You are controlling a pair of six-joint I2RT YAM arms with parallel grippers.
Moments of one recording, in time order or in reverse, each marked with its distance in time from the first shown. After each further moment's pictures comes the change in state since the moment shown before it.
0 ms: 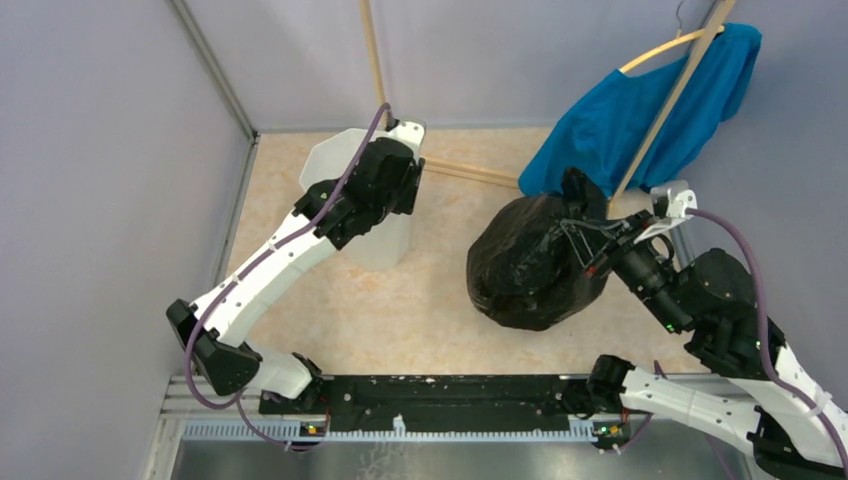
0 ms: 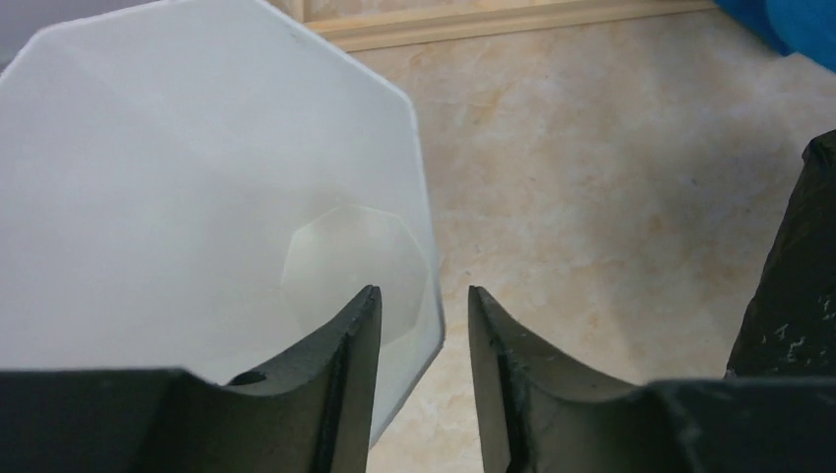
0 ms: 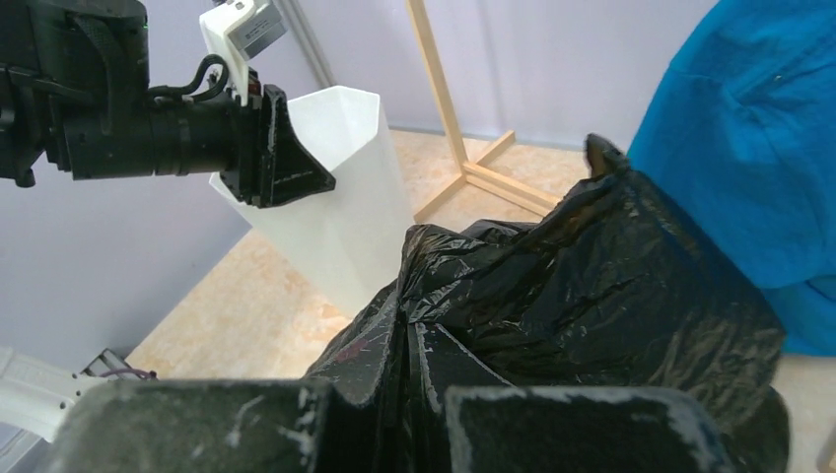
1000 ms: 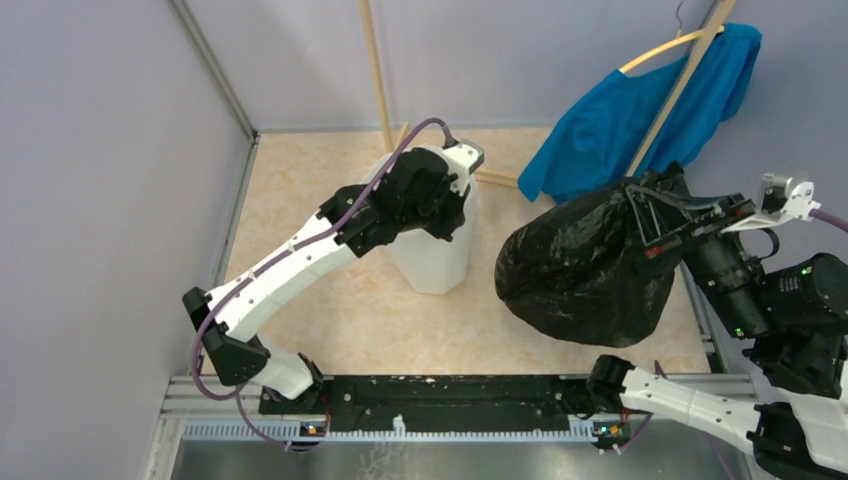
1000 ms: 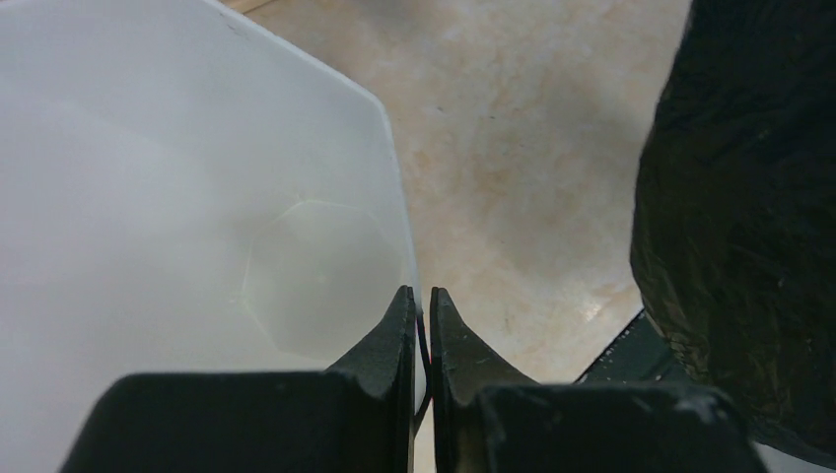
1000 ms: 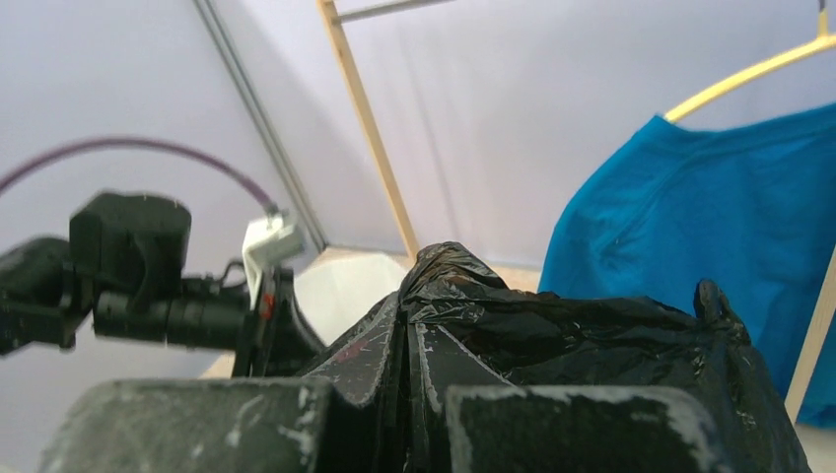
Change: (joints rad) left arm -0.152 0.072 0.093 -0.013 0.359 0.016; right arm 0.000 -0.004 0.245 0.001 0.104 -0.147
